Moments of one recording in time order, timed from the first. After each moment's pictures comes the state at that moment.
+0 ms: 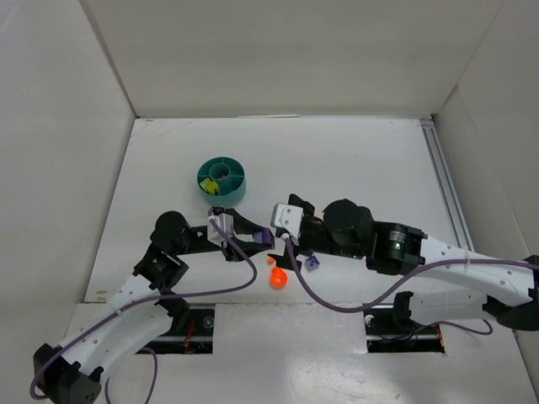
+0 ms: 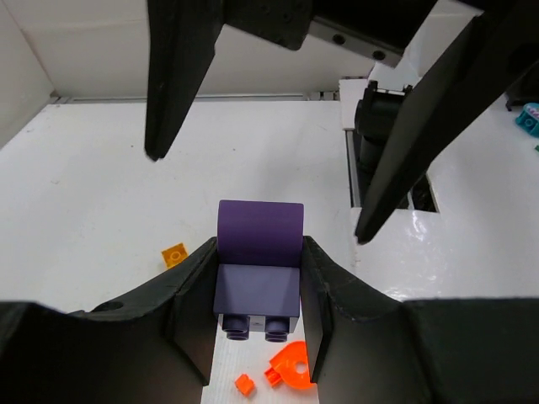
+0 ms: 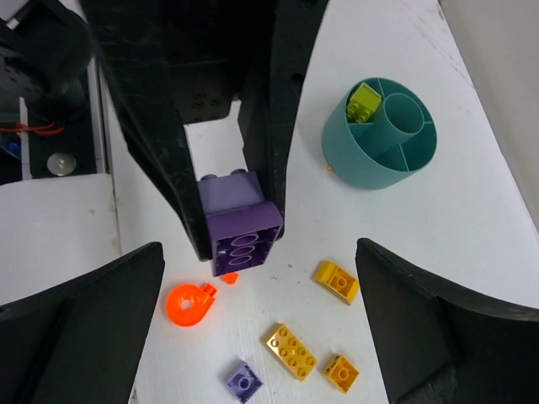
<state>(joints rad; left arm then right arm) -0.61 0.63 0.49 0.25 0.89 -0.02 1.27 1.09 1.16 -0.38 0.06 -0.32</state>
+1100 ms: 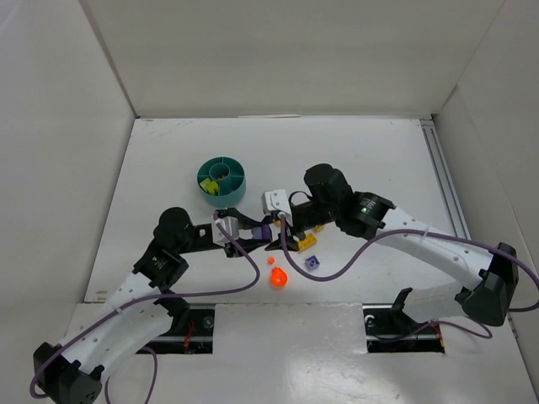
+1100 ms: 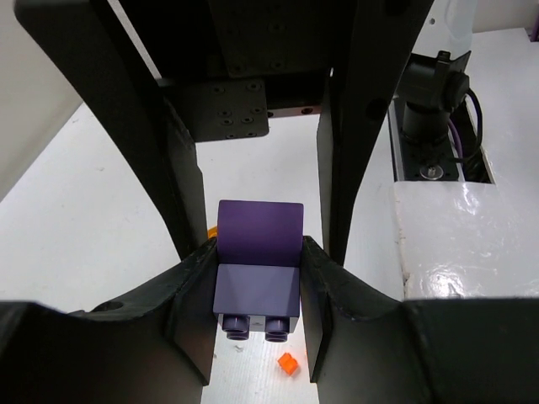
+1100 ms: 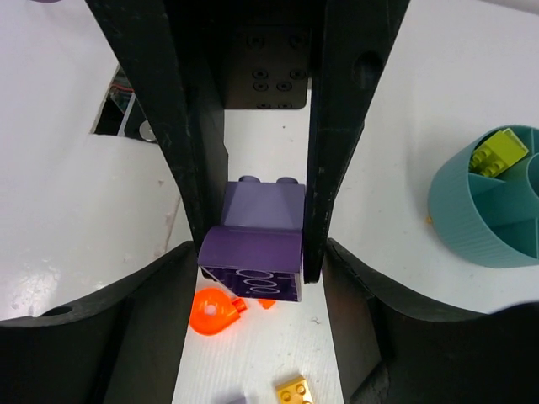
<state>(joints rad) -0.60 0.66 0.52 0.14 0.84 0.18 0.93 1.32 1.20 -0.37 -0.70 -0.49</state>
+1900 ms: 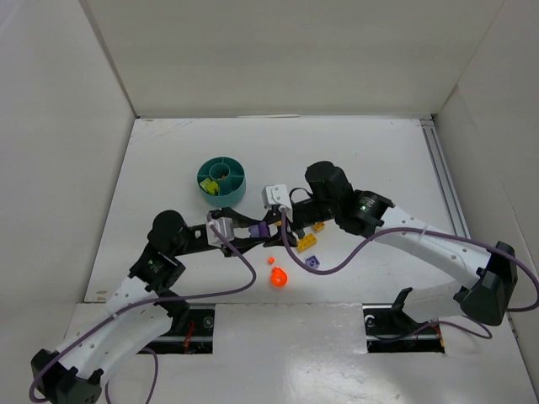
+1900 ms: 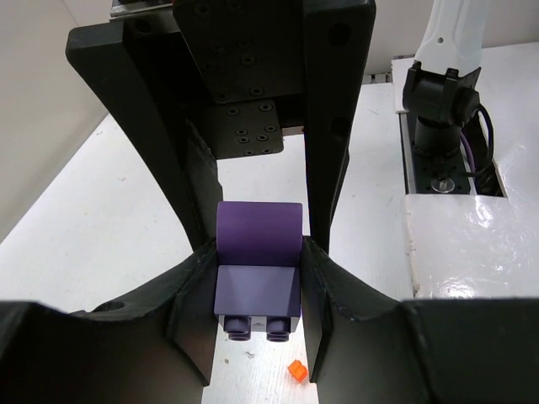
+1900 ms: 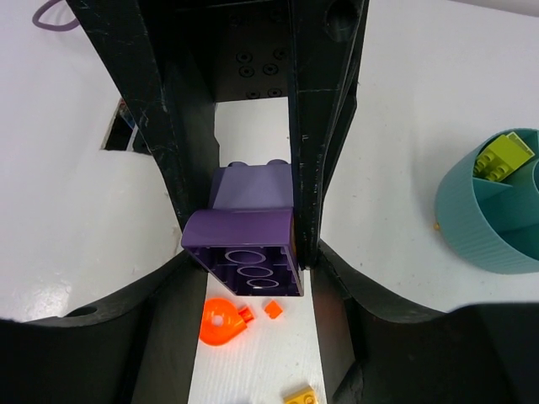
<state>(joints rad) -0.60 0.61 0.53 0.14 0.81 0.17 0.92 1.34 1.19 -0.33 -0.73 -0.43</state>
